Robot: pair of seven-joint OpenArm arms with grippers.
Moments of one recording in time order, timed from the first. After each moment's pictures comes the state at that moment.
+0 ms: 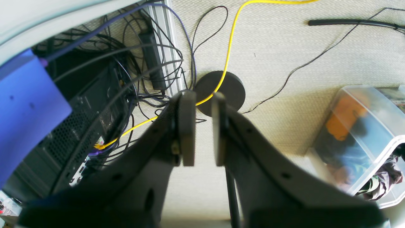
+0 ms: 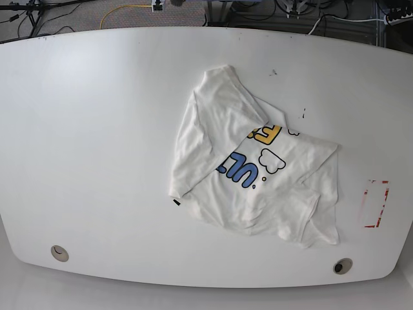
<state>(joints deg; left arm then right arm) 13.1 -5.1 -6.9 14.7 5.3 -5.0 -1.0 -18.2 -0.5 2.3 20.3 2.0 1.3 -1.9</state>
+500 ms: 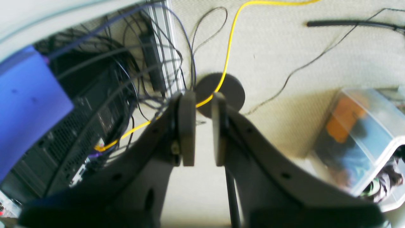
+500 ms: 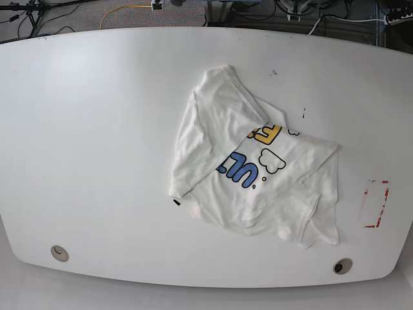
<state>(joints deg) 15.3 -5.0 -7.2 18.3 5.3 -5.1 -4.0 -21.3 -0.5 2.5 25.0 2.0 1.4 -1.8</state>
